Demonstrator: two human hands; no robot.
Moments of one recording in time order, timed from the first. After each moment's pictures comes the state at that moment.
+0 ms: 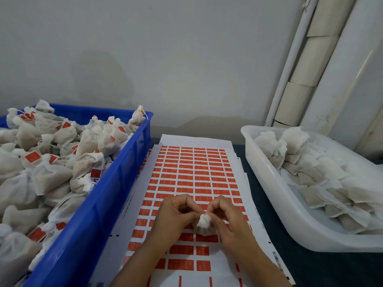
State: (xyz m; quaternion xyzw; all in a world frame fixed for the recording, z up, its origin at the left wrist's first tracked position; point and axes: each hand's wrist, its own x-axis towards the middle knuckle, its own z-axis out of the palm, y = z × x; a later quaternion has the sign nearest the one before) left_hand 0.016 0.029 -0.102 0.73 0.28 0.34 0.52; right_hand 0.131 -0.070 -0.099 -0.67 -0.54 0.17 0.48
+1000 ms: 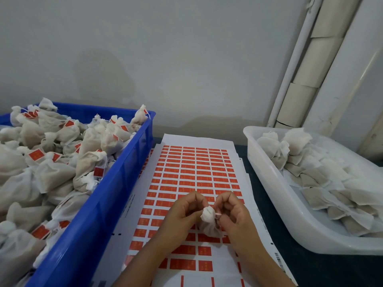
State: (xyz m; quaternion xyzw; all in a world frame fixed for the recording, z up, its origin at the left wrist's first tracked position) left_hand 0.022 0.027 -0.106 0.73 0.20 0.30 0.57; right_hand 0.127 -0.069 -0.088 -0.64 -0.44 0.25 0.58
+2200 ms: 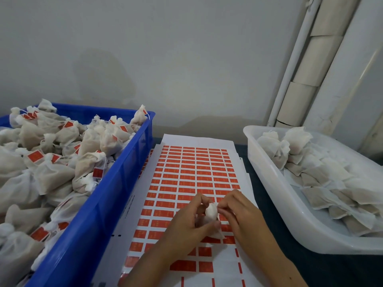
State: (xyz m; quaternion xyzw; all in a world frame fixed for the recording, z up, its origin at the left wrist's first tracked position) left_hand 0.025 0.014 -0.109 0.78 0.24 0.27 0.52; right_hand 0.152 -0.072 -0.085 -0.67 -0.66 -0.15 0.31
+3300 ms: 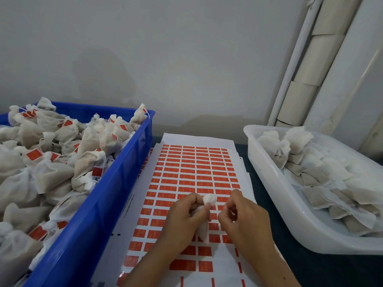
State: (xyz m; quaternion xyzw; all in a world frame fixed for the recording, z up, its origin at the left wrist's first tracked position) left_hand 0.029 0.019 -0.108 0.75 0.26 0.37 0.48; right_hand 0.139 -0.072 -0.091 -0.76 -0.53 -0.11 0.35
